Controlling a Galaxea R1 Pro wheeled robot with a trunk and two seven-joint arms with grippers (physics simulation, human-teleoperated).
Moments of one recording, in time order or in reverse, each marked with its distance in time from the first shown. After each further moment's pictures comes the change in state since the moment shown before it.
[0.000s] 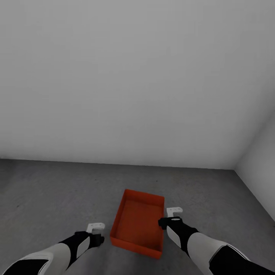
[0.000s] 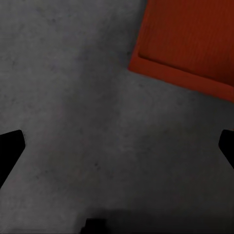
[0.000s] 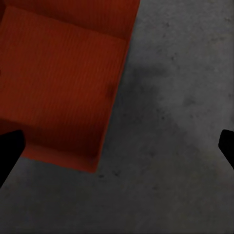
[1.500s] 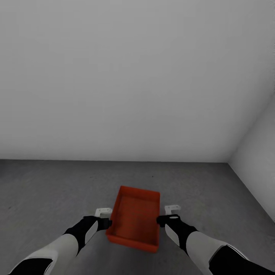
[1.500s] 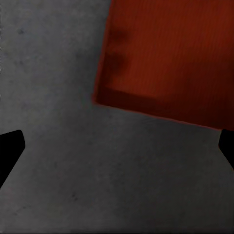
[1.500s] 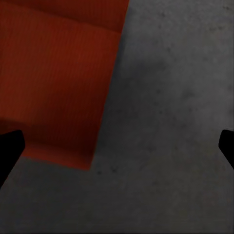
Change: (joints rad) left arm -0.007 -0.050 -0.001 -0.211 -0.011 0.121 0.006; right arm -0.001 0.005 0.000 -0.032 0.007 0.007 -0.005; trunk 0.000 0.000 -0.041
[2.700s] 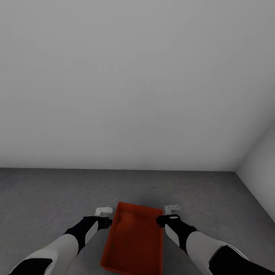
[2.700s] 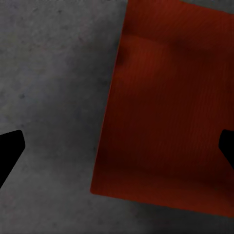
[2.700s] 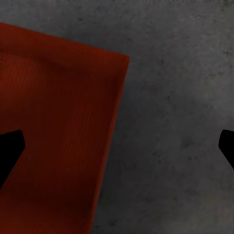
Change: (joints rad) left arm 0.000 -0.002 -0.005 0.003 -0.002 -0.037 0.000; right arm 0.000 0.001 0.000 0.000 0.000 0.000 -0.001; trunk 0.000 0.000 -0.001
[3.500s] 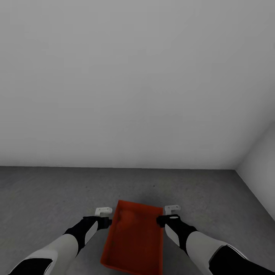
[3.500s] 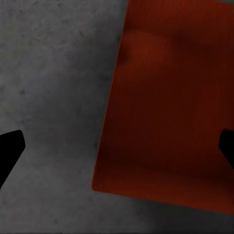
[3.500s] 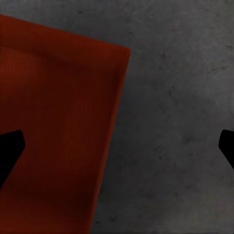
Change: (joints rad) left arm 0.000 0.002 0.001 0.000 -0.002 -0.001 0.001; right arm 0.000 0.000 0.000 0.000 0.000 0.001 0.000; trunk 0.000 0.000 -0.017
